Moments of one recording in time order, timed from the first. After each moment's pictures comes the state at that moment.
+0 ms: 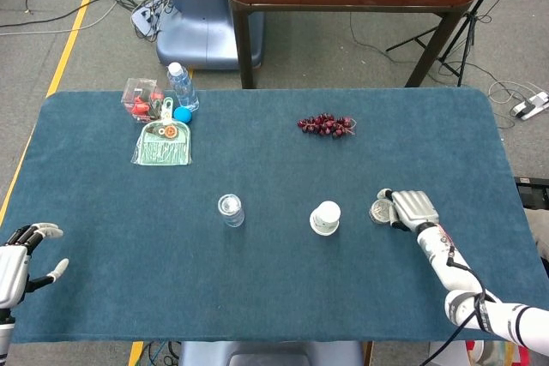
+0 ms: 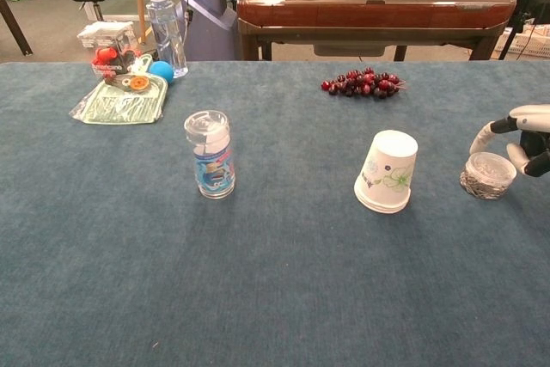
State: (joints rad) left arm -0.08 -1.16 -0.06 -1.55 1.51 1.54 -0.06; right arm 0.64 -1.28 0.08 -1.53 -0.82 0.76 -0.32
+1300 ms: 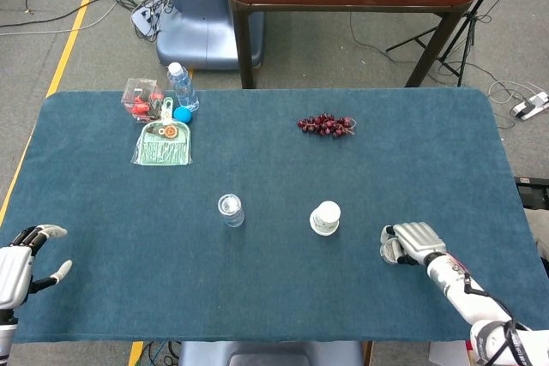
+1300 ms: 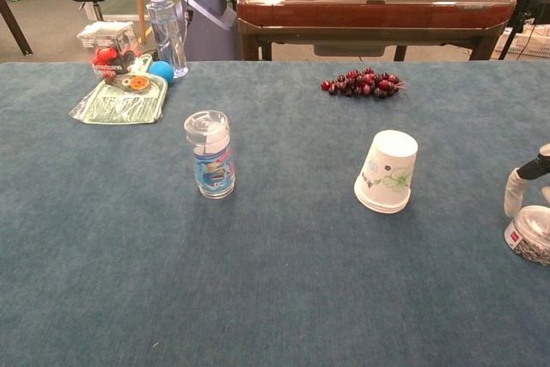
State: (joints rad) left arm -0.08 -1.16 -0.05 -1.55 1.52 1.53 -0.05; right arm 0.66 -1.07 -0.06 -1.85 -0.83 0.75 -0.32
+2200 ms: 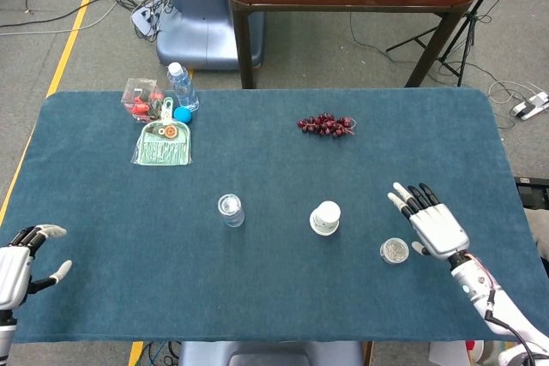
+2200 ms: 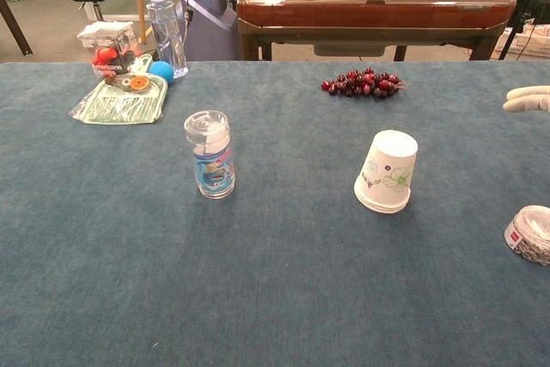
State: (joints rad) left arm -0.08 -1.15 -0.05 -1.57 1.53 1.54 -0.06; right arm 0.45 -1.18 -0.10 -1.50 -1.45 1.16 -0.25
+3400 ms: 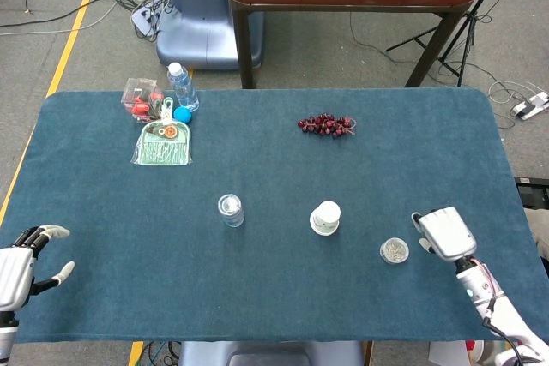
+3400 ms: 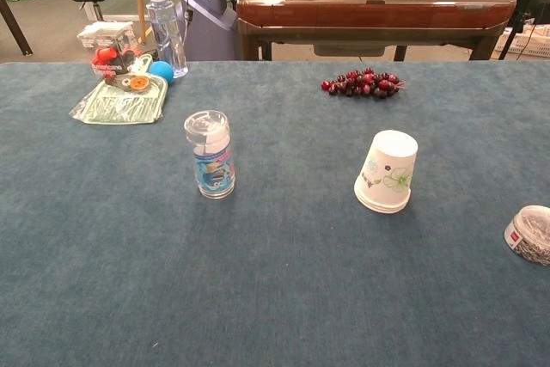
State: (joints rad) left arm -0.08 -1.14 -0.04 -1.59 1.54 1.54 -0.05; right arm 0.35 -1.35 -0.05 -1.21 -1.55 1.26 -0.19
